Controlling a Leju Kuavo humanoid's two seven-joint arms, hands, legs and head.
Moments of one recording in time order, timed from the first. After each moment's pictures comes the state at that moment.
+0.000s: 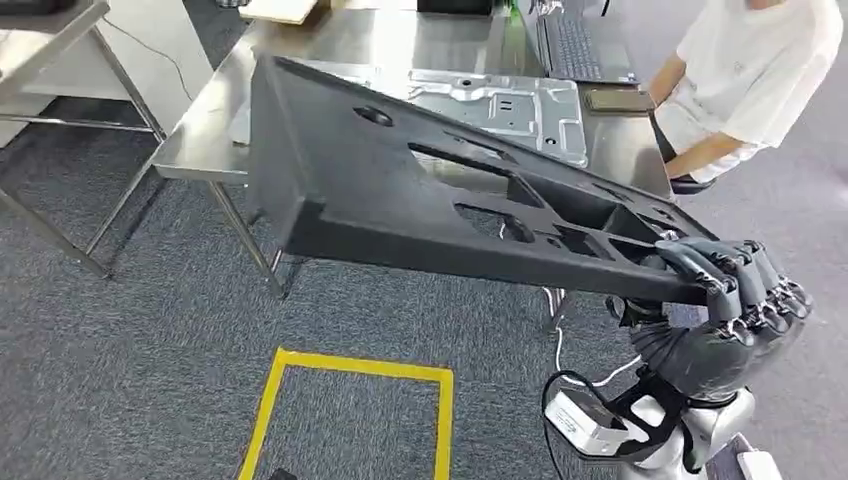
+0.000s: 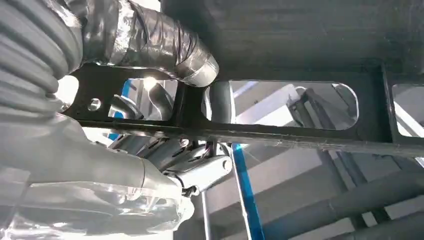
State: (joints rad) left arm -0.11 -0.16 0.81 -0.21 -1.13 0.12 -0.42; right arm -0.12 0.23 -0.03 -2.07 0.92 -0.70 -0.69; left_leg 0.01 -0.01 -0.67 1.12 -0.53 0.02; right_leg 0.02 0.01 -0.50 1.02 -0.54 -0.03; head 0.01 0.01
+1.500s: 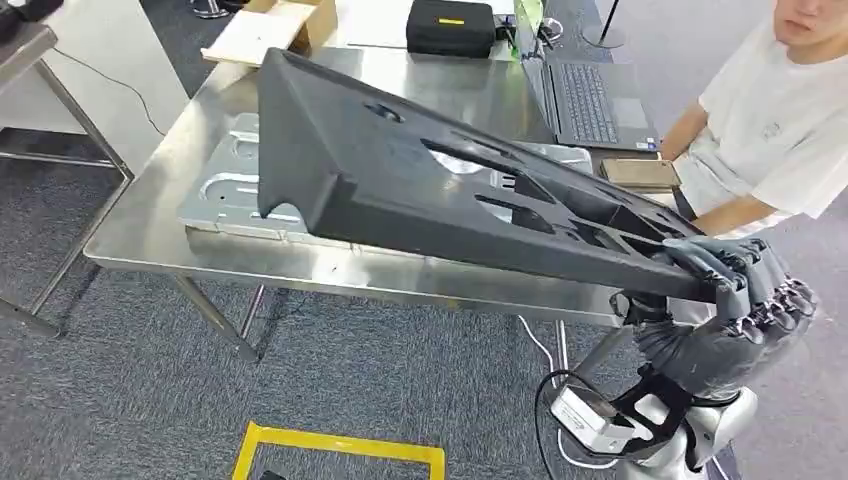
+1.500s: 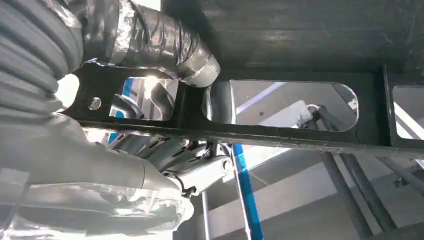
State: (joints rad) left arm -0.09 -0.16 0.81 -0.21 -1.12 0.12 -0.43; right arm -0.13 0.23 -0.04 -2.06 0.90 -0.70 -0.69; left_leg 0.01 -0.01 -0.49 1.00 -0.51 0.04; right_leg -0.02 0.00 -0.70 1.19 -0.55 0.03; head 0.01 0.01
